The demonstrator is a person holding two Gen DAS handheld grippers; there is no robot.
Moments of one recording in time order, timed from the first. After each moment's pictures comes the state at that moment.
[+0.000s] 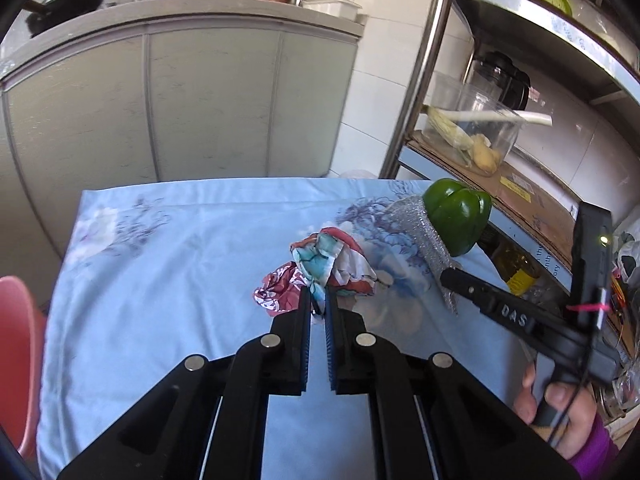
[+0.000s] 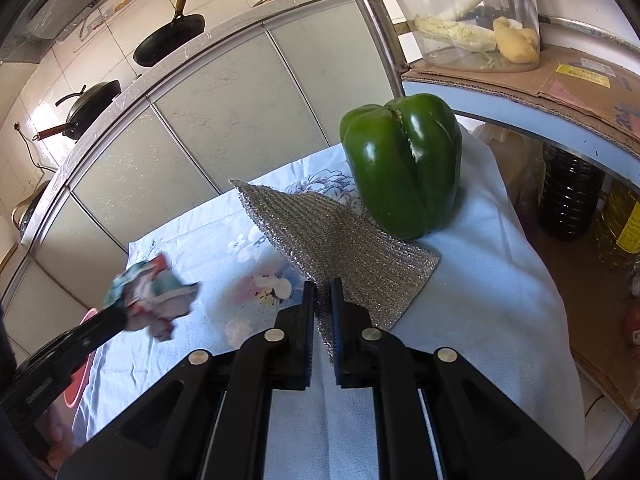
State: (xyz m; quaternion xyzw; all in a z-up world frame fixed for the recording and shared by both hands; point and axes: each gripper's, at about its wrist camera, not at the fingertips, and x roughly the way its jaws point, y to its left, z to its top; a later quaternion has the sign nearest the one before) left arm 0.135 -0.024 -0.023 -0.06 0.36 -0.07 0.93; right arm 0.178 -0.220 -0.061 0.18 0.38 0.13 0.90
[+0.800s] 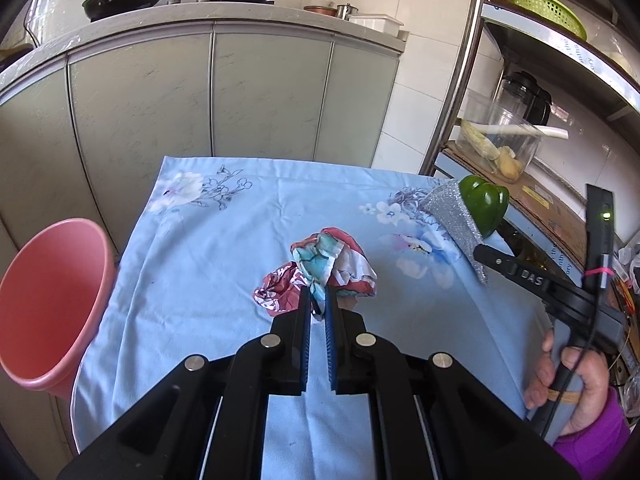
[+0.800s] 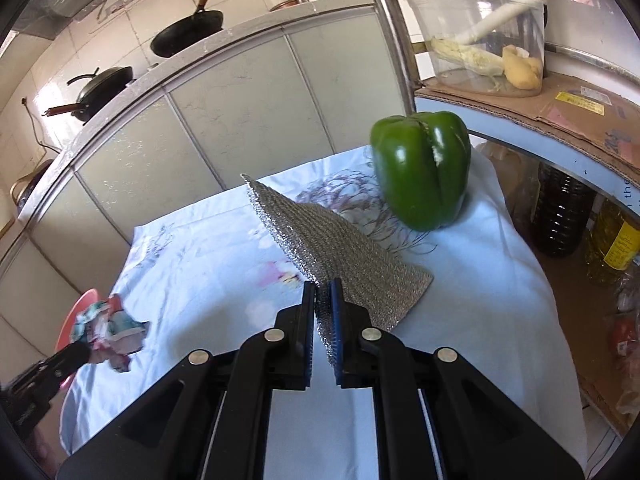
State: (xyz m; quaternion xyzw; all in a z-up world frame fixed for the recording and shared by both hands) left arm 0.058 0.018 -0.022 -0.07 0.36 0.00 0.93; right arm 0.143 -0.201 -0.044 0.14 0.37 0.13 0.91
